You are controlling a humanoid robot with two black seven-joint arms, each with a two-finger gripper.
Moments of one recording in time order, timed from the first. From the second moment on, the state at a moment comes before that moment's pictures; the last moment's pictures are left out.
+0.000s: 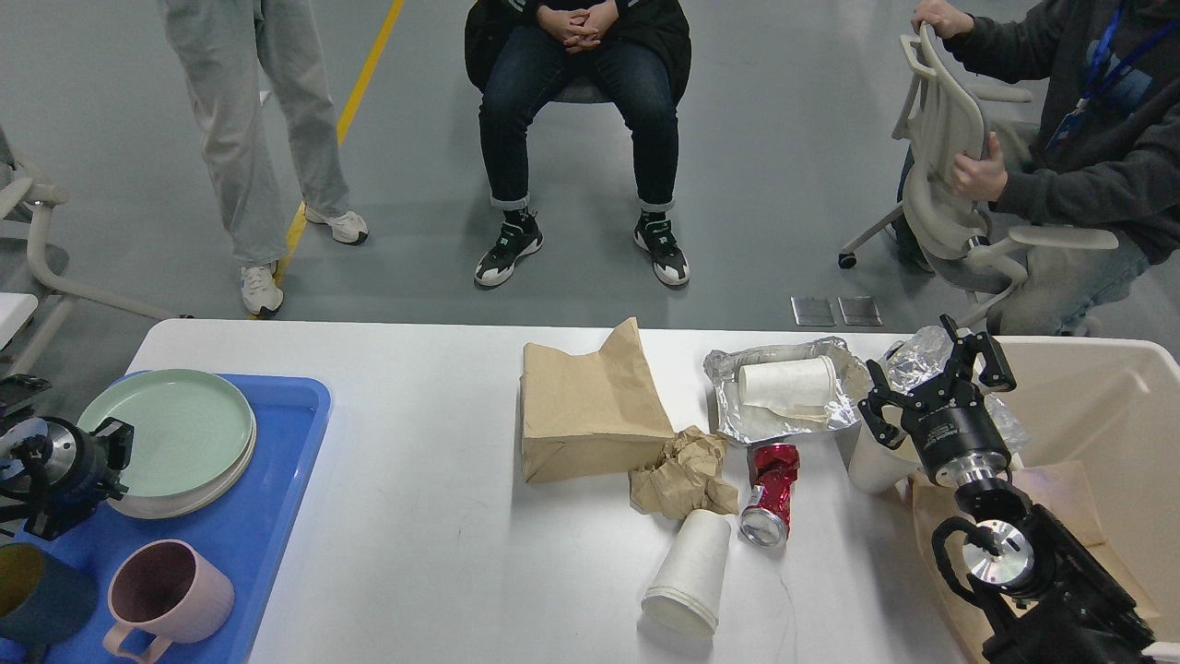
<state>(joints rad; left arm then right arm) -1.06 0.54 0.97 -0.43 -0.63 -0.35 0.40 0.30 -0.14 1.39 0.70 -0.53 0.39 0.29</state>
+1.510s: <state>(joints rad) -1.21 0.78 0.42 -0.64 -0.60 -0.37 0.40 0.30 -0.14 1.39 0.70 -0.53 0.39 0.29</state>
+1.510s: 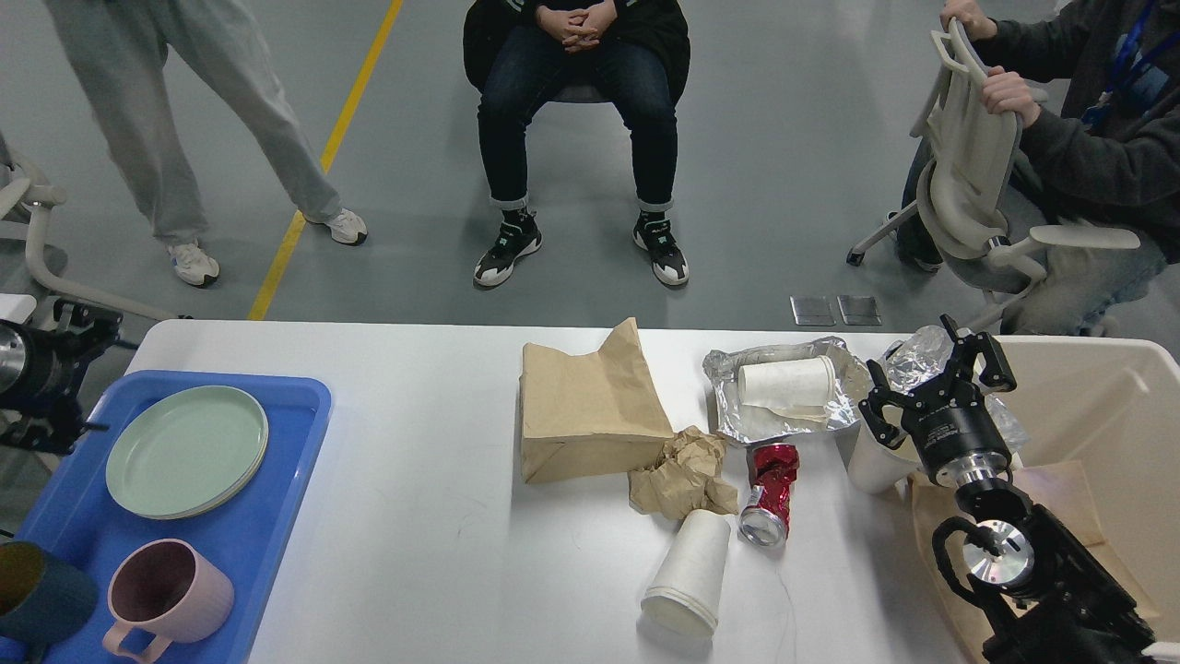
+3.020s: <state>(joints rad) -0.39 0.21 -1.15 -0.77 -0.36 -0.55 -0.16 0.30 -0.14 1.39 0.71 -0.53 0.39 0.29</state>
